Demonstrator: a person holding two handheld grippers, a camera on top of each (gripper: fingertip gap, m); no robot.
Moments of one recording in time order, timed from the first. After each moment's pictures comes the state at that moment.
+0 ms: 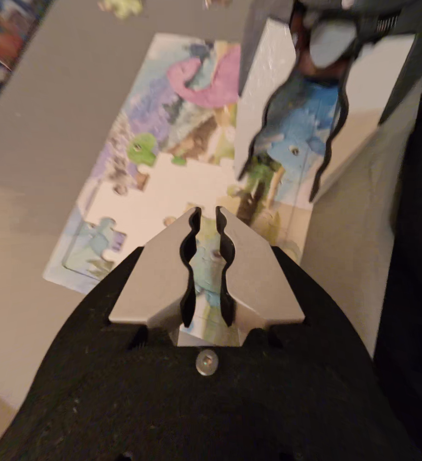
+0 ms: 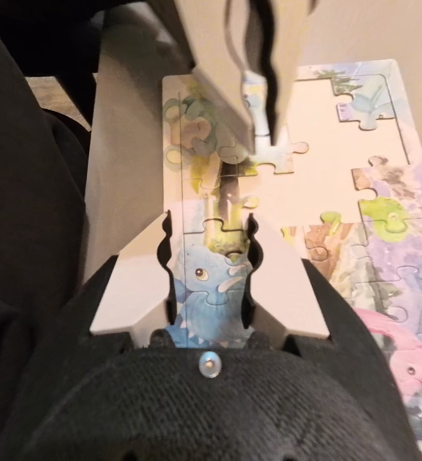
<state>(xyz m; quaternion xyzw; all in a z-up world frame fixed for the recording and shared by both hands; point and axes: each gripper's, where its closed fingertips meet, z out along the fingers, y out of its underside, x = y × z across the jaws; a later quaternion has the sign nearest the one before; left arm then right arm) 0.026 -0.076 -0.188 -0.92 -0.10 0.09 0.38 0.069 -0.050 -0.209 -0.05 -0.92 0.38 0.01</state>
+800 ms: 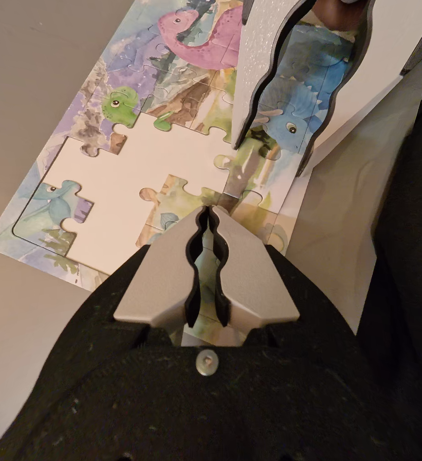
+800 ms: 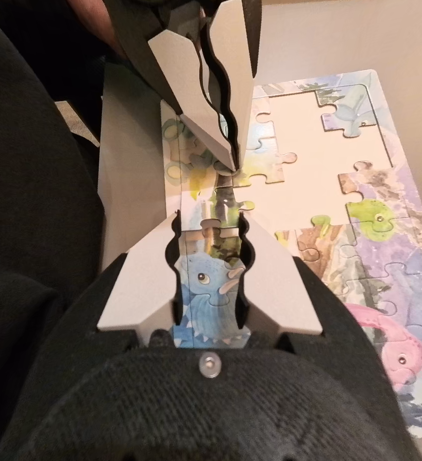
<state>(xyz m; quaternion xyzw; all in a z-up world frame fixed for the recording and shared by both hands) 0.040 -0.085 -0.210 -0.91 -0.15 0.06 0.37 0.067 -0.052 -0.192 -0.08 -0.92 0.39 0.00</state>
